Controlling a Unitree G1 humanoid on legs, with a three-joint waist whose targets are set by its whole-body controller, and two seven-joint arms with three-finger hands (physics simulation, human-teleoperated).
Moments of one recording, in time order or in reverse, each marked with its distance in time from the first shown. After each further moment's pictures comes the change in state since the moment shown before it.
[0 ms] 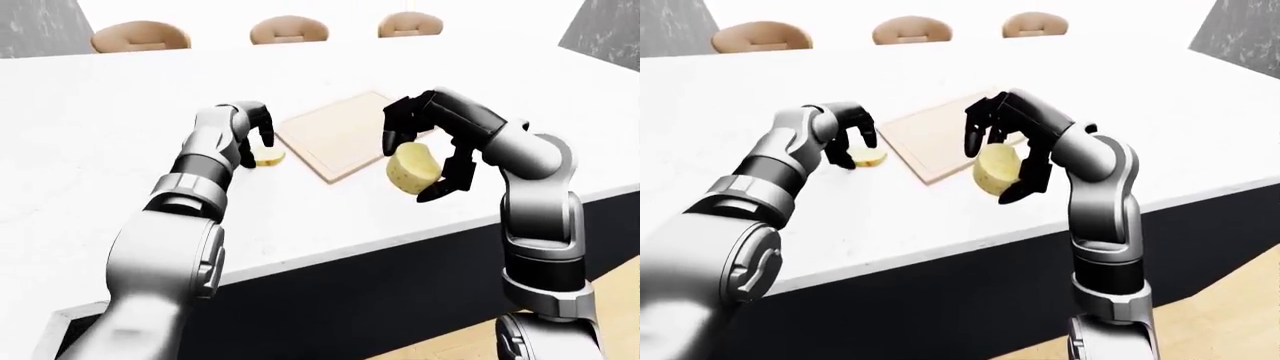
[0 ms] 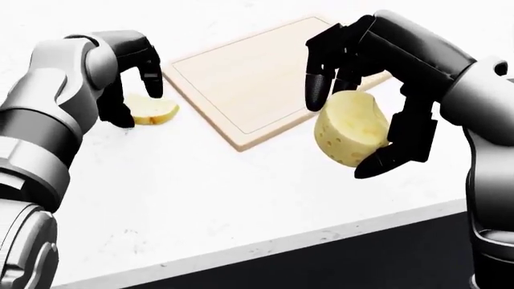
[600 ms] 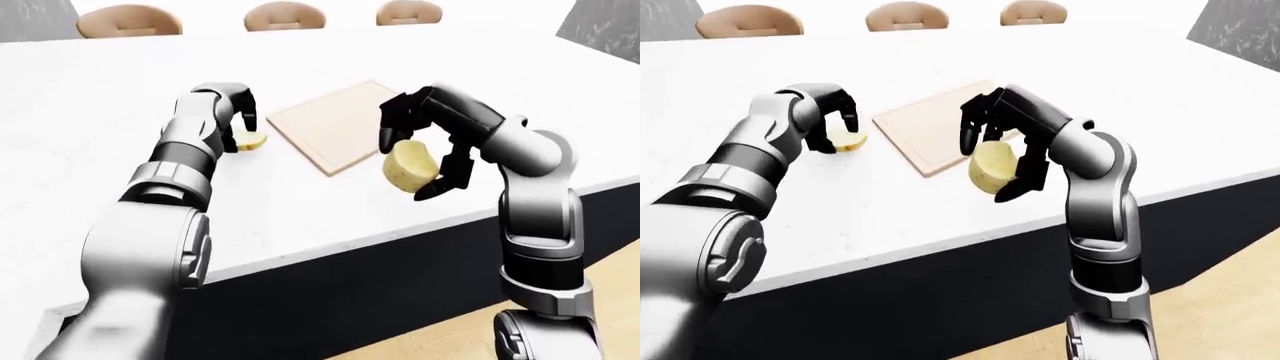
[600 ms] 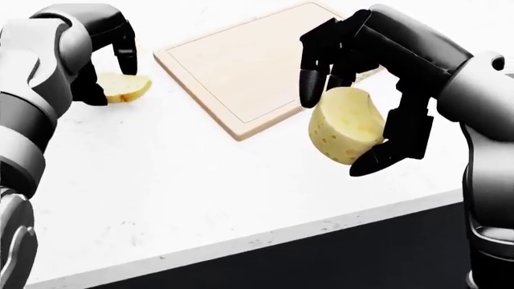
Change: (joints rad) left arm -0.053 0.060 0.023 0.037 0.085 -0.024 0.082; right arm -0.017 0.005 0.010 -0.013 0.013 0.025 0.004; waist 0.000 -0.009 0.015
